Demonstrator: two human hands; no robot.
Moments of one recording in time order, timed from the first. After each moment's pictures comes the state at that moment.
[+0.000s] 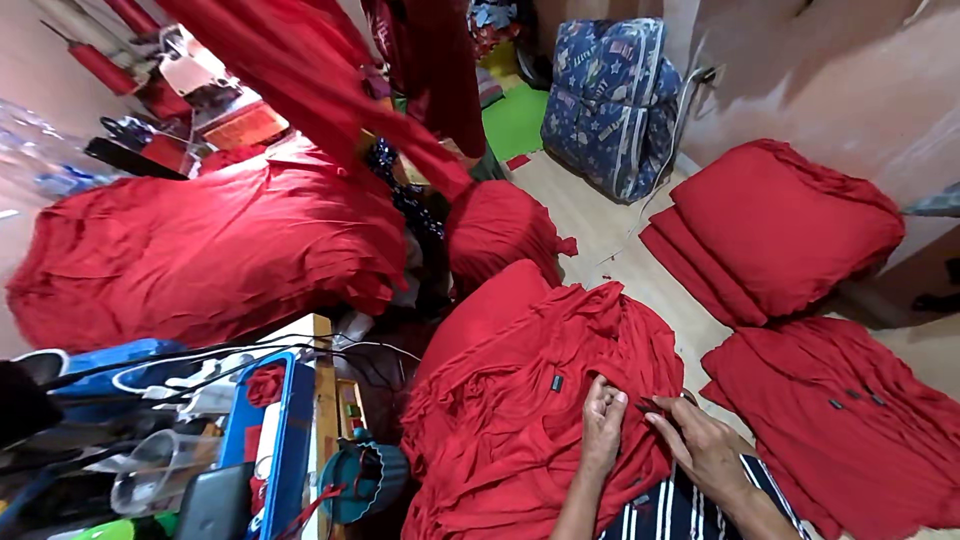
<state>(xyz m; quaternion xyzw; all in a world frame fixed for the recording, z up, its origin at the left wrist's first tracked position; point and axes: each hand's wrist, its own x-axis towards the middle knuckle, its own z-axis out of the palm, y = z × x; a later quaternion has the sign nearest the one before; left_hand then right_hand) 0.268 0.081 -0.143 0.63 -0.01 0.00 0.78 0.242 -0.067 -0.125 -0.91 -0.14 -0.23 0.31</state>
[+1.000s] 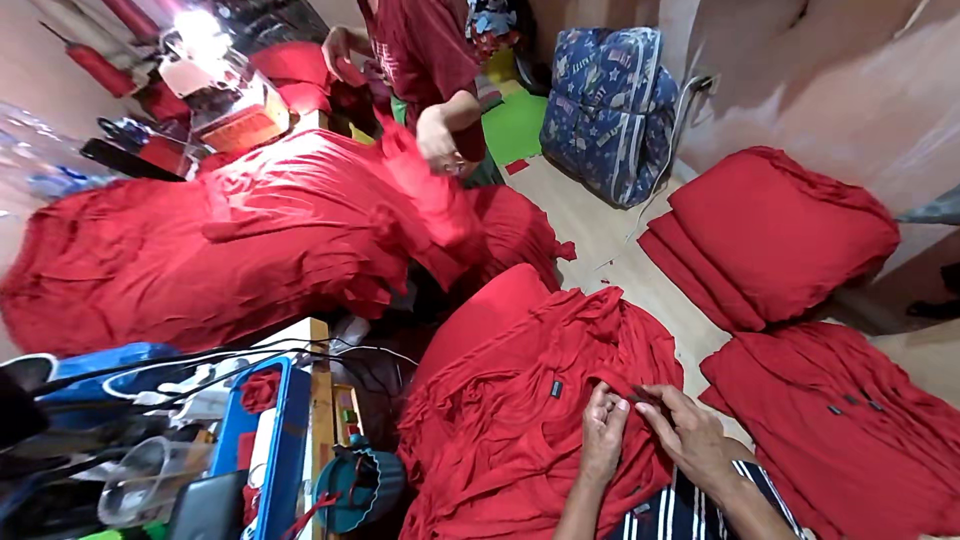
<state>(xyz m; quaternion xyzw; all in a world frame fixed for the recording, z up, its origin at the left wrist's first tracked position) 0.268 0.081 -0.144 0.63 -0.02 0.00 0.78 0.260 -0.056 -0.112 -0.91 -0.10 -0.17 0.38</state>
